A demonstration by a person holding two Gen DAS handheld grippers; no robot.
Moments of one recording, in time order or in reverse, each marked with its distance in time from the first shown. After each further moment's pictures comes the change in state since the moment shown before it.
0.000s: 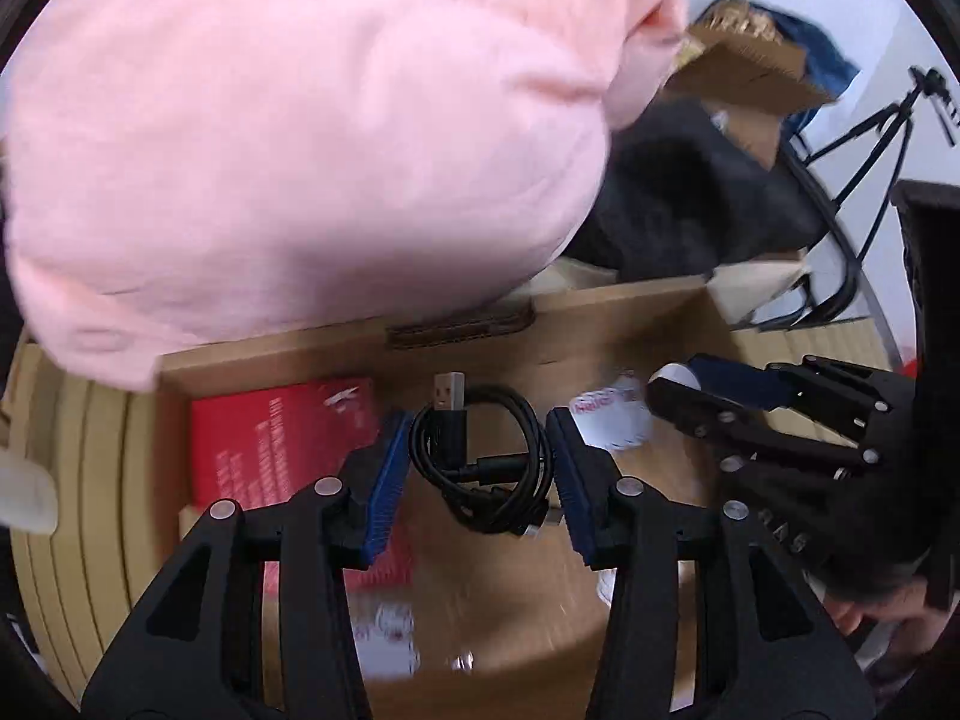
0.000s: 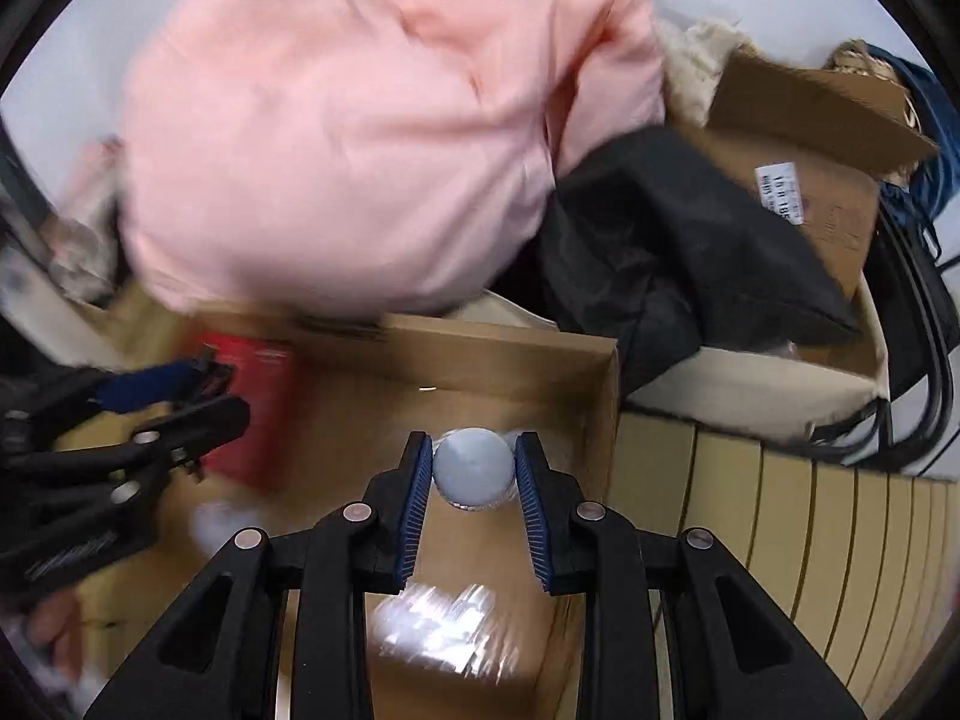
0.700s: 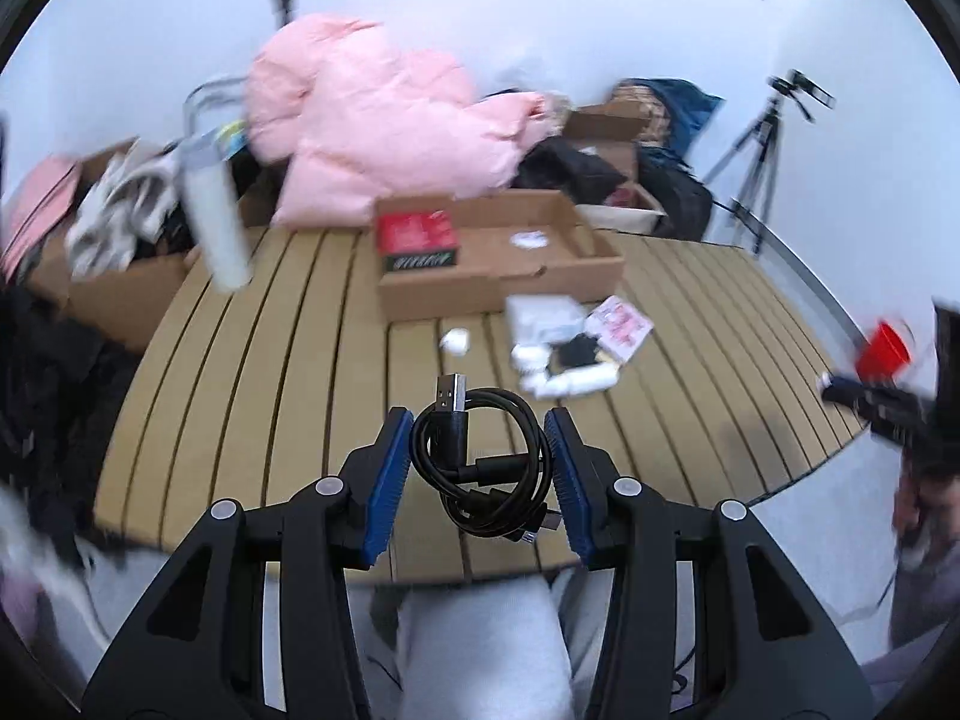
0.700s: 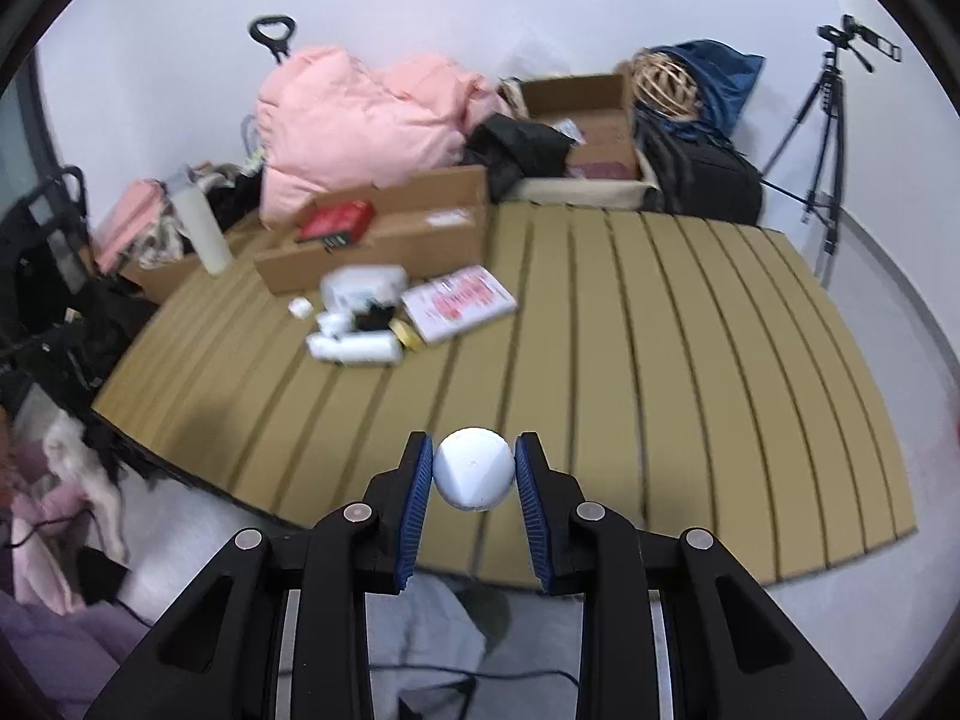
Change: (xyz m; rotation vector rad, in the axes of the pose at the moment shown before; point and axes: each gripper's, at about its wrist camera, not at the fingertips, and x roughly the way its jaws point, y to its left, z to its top) left arm -0.330 0.009 -0.342 0.068 -0.304 -0.007; right arm -0.299 0.012 -0.405 0.089 -0.304 -0.011
